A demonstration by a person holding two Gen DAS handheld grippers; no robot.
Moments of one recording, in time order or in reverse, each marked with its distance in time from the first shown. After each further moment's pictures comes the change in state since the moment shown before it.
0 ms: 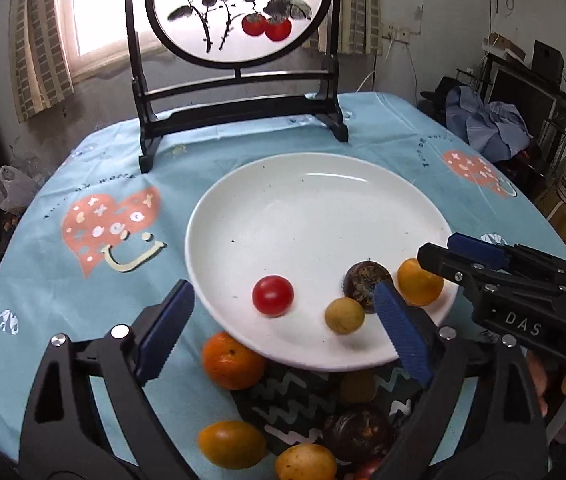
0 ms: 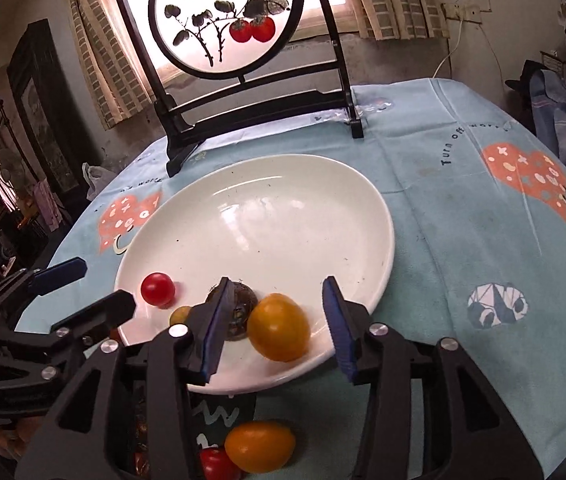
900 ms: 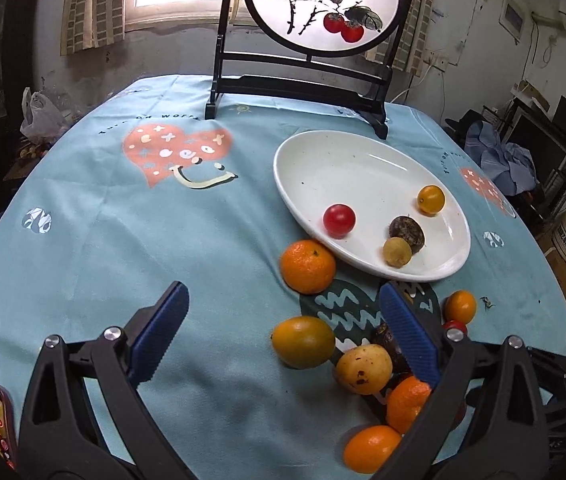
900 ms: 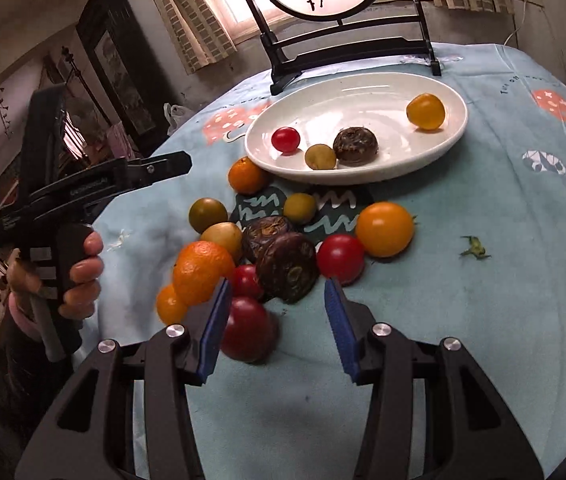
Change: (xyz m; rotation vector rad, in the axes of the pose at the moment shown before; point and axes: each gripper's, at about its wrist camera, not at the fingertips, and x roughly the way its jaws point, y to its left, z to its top) left arm -0.044 0.066 -0.060 -0.230 0.026 -0.006; right arm -0.060 0.042 -0.101 -0.109 0.182 0.291
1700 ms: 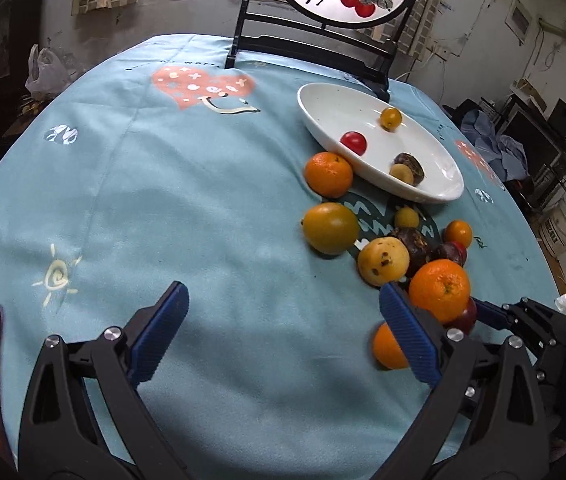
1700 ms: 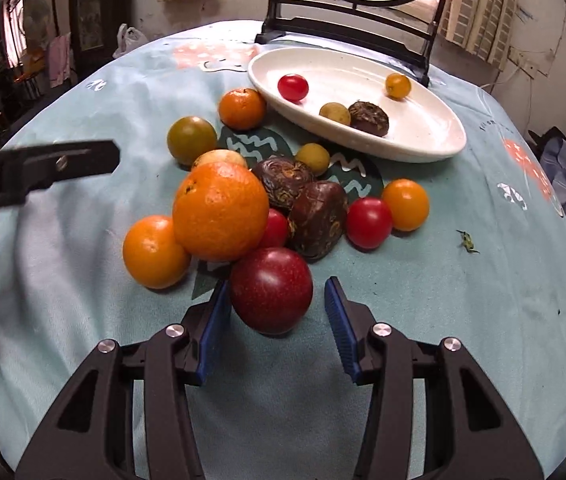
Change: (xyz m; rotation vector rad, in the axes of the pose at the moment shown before) left arm -0.027 0.029 -0.063 -0.037 0.096 -0.058; right arm 0.047 0.068 -0.013 -0.210 0.127 -0.465
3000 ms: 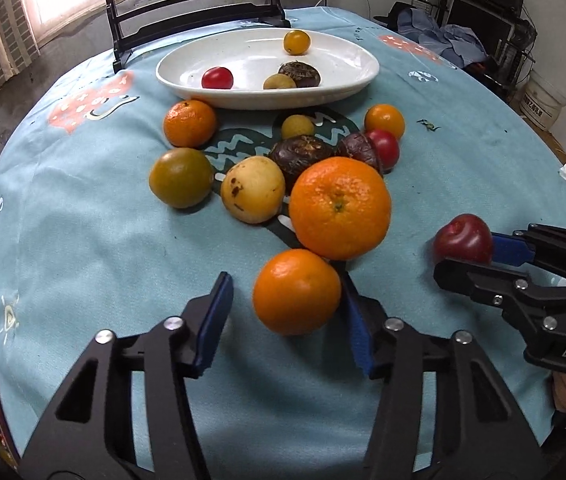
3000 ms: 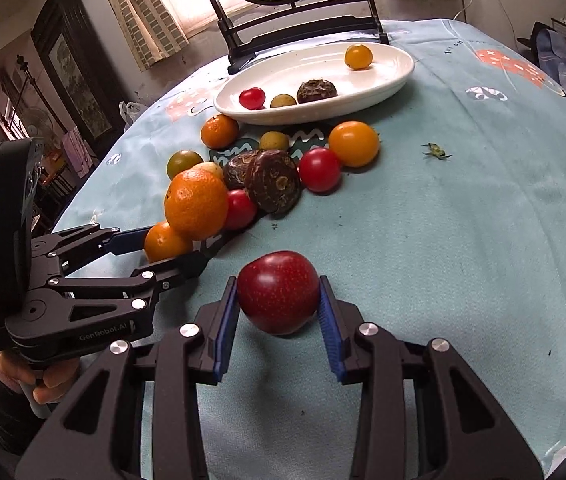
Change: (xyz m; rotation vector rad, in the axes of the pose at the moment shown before) left arm 0.032 -0.088 -0.030 0.367 0.146 -0.004; right arm -0.028 -0.060 -0.050 0.332 -0.075 0.286
